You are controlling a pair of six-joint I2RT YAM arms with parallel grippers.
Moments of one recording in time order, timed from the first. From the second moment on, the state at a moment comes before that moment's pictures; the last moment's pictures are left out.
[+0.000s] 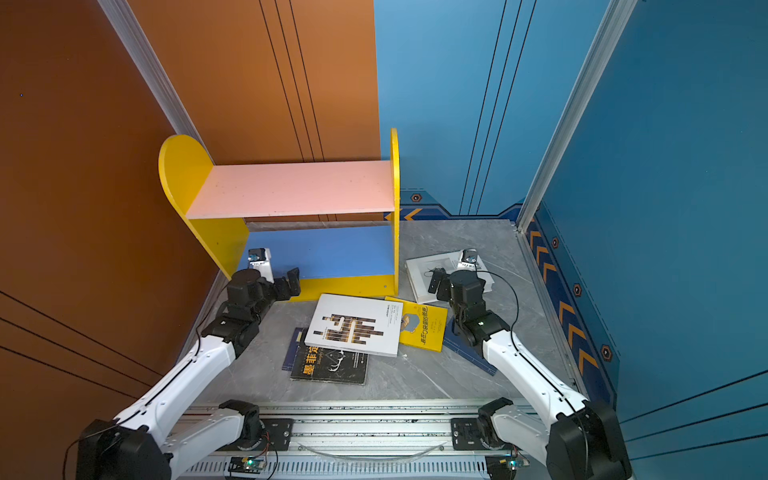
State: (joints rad) left arm -0.27 1.03 0.73 -0.13 -0.16 -0.31; right arm 0.40 1.09 0.73 -0.11 0.36 0.48
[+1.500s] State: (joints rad) left arm -0.58 0.97 0.74 -0.66 -0.22 -0.82; right arm 0.58 1.16 0.57 -0.27 -0.11 1.07
